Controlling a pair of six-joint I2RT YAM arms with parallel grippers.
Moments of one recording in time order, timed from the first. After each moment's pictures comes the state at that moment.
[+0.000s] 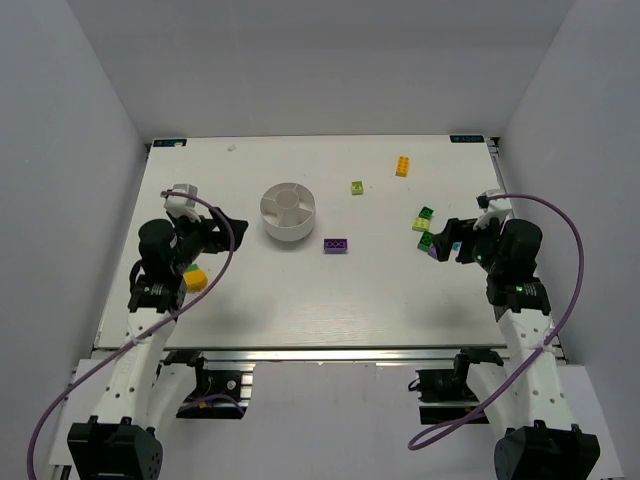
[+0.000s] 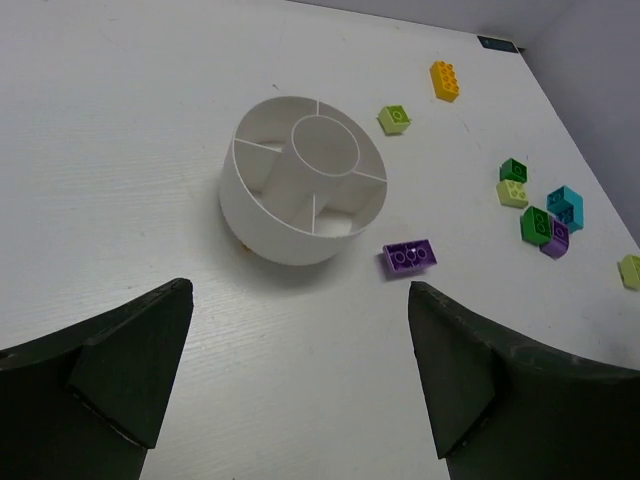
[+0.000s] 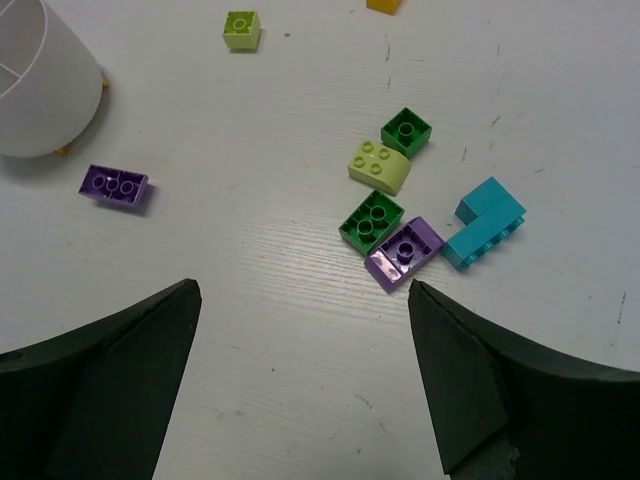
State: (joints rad) left arm -0.04 0.82 0.68 -0.06 0.36 -0.30; right arm -0.06 0.75 0.65 -0.29 -0.38 0.00
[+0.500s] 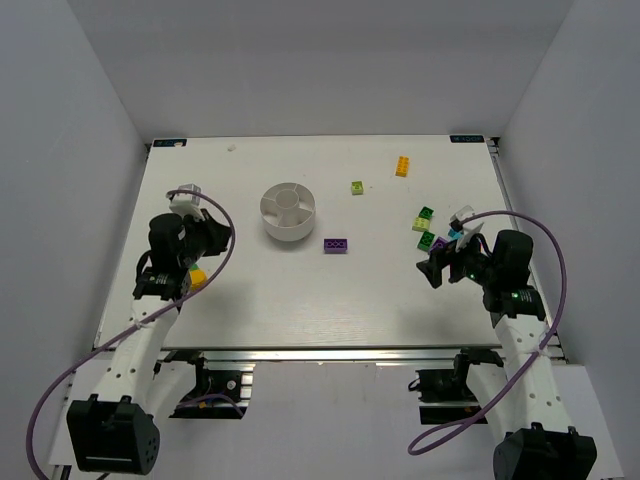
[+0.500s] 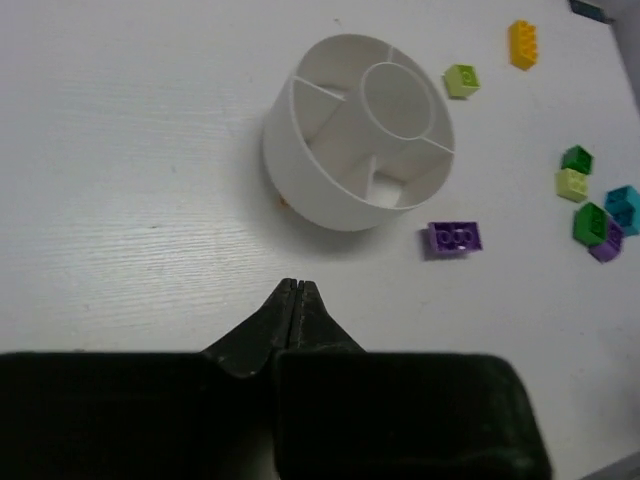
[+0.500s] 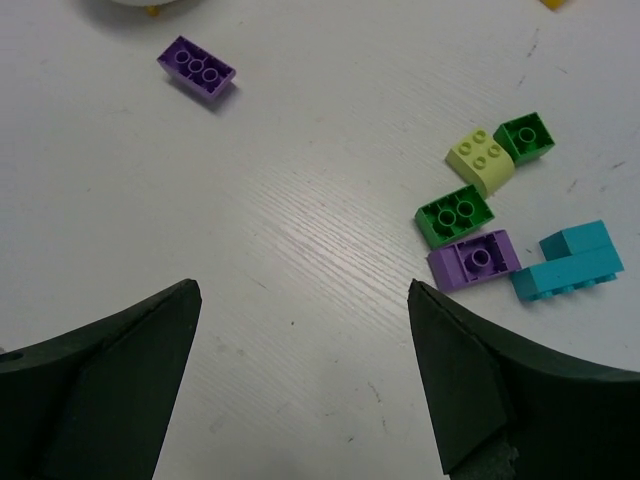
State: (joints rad) left arm -0.06 0.86 0.65 -0.11 0.29 -0.33; right arm -0.06 0.72 0.57 -0.36 -0.66 -0.33
